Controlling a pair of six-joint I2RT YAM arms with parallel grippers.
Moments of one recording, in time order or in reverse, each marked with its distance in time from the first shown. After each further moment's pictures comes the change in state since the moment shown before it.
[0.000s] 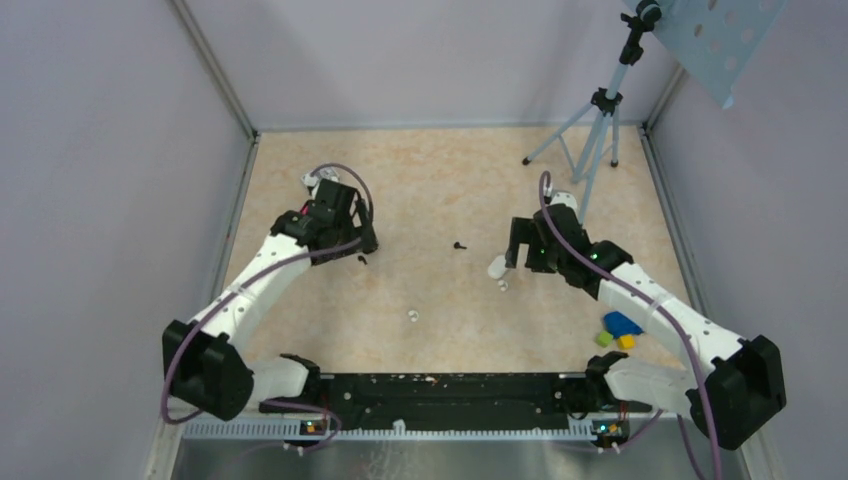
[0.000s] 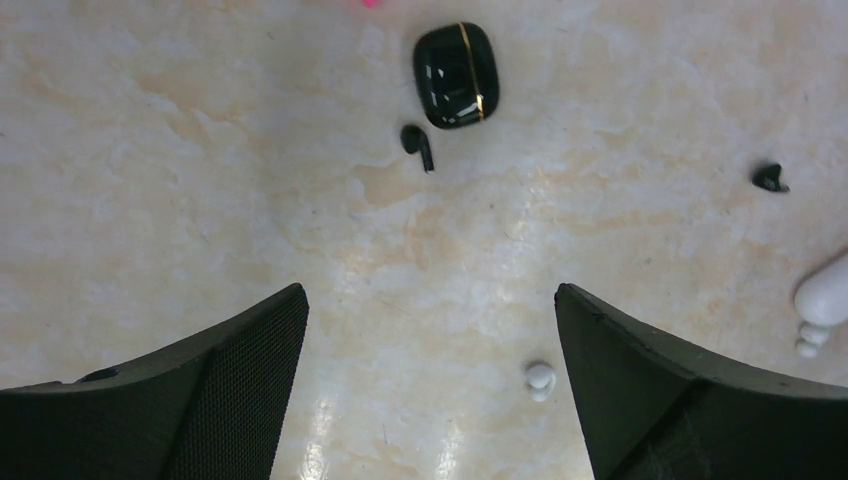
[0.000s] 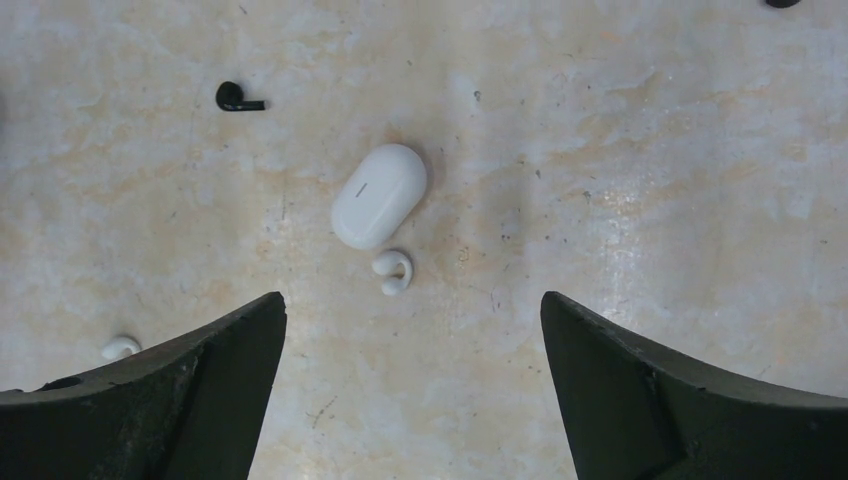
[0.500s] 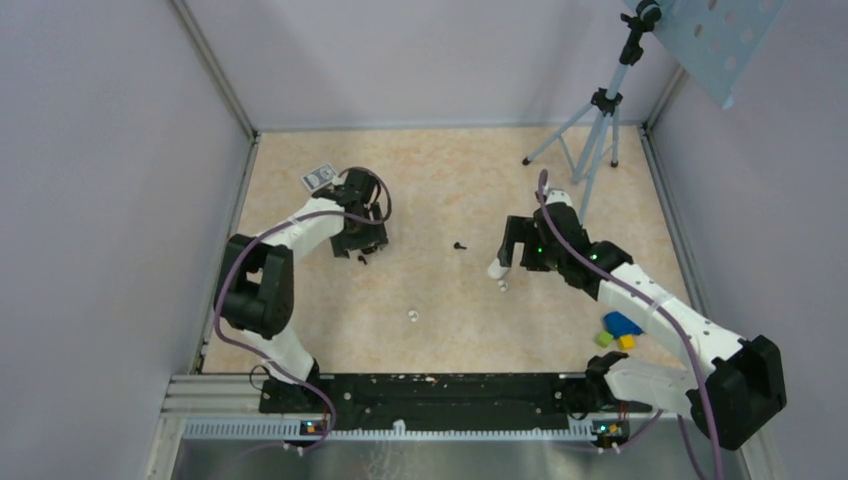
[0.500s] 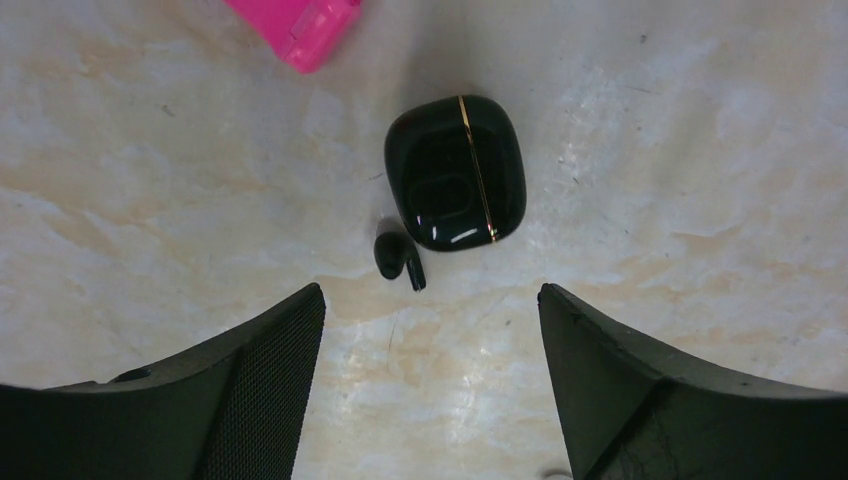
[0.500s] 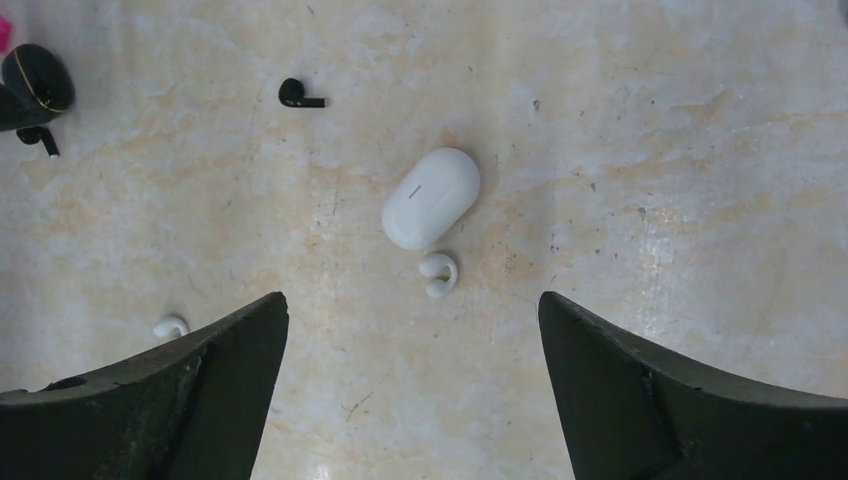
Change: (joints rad) left arm 0.090 0.438 0.114 0.104 0.065 0.055; right arm 0.005 0.000 0.000 0.061 -0.092 -0.002
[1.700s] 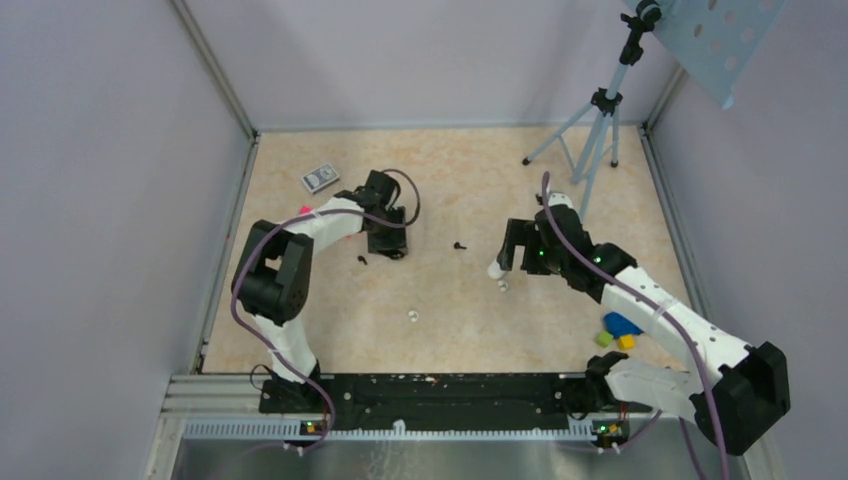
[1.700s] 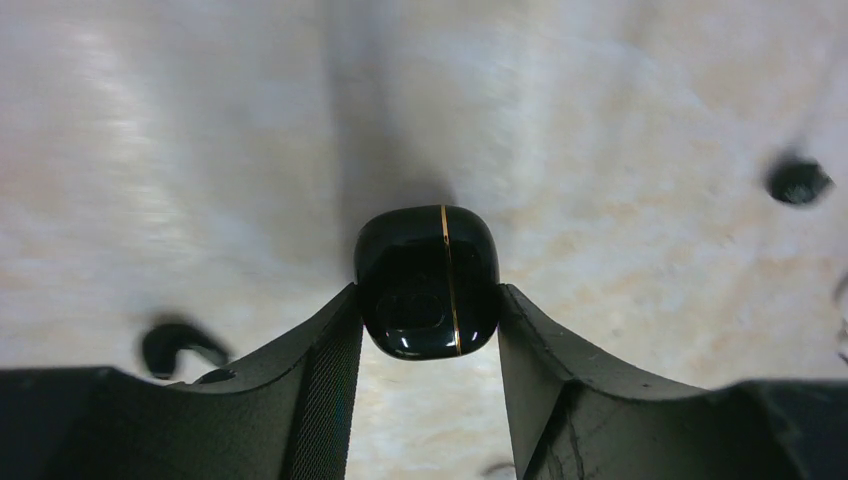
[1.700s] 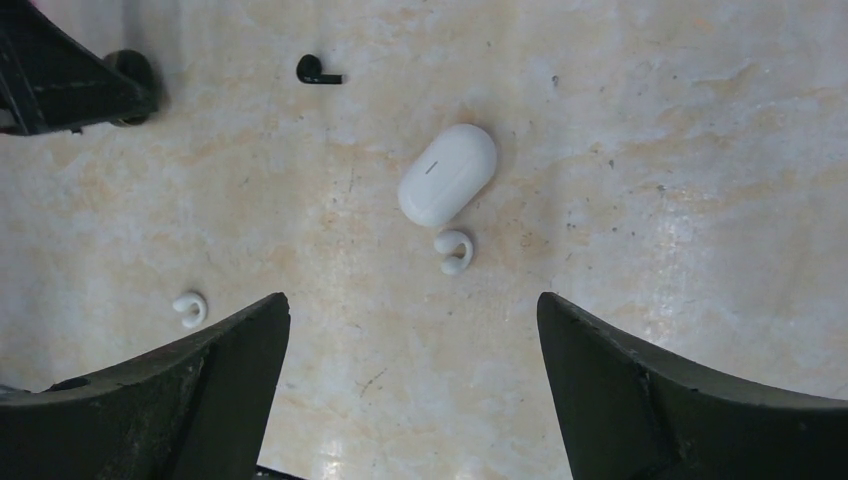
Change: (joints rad) left arm -0.039 0.158 0.037 0.162 0.231 0.114; right arm 0.018 -0.043 0.002 -0.050 -0.011 0.016
